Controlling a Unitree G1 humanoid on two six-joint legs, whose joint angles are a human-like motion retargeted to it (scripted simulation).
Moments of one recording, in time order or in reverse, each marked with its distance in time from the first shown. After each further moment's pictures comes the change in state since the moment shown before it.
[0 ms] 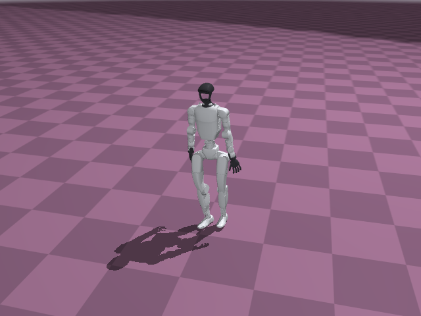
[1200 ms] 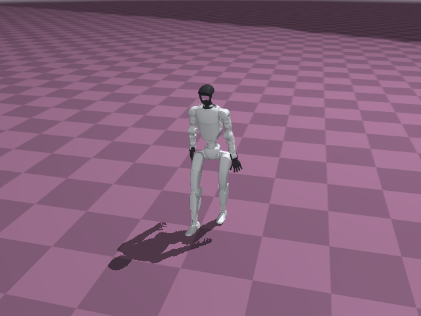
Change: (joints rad) left arm -0.048 0.019 -0.046 -0.021 0.082 -0.016 -0.214; right arm 0.020 -0.029 -0.010 -0.028 -0.021 -0.027 -0.088; waist -0.119 0.010 0.099; left_leg 0.095 -0.053 -0.070 -0.033 -0.034 0.041; right_leg -0.274 -0.137 0.119 0.027 0.241 0.179
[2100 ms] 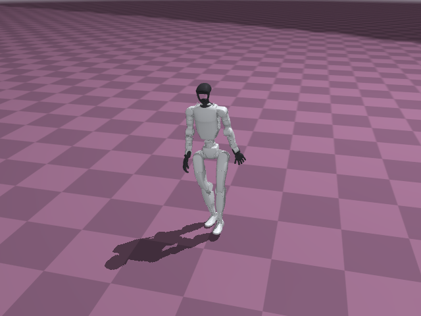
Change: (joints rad) left arm 0.141 0.011 0.110 0.056 0.044 0.069 0.036; right arm -0.144 0.051 0.112 -0.205 0.053 -0.091 -0.203; waist 0.140 -0.021 -0.055; left_leg -0.385 0.023 0.104 0.093 0.225 -0.102; right_leg 0.350 0.190 -0.067 -0.072 -0.278 -0.227
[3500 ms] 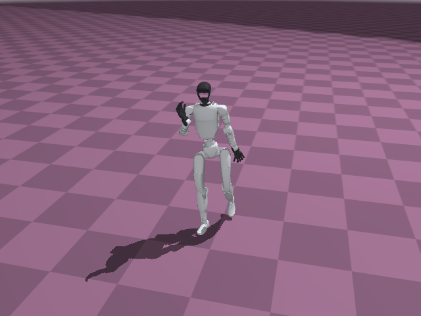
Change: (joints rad) left arm -0.032 0.015 -0.025 0.021 0.073 0.020 -0.074; right arm -0.416 -0.173 0.089 -1.727 0.111 -0.229 -0.696; waist -0.103 -0.094 -0.015; left_leg 0.104 -0.019 -0.078 0.682 0.077 -0.107; right_leg -0.157 -0.237 0.012 0.007 0.157 0.074
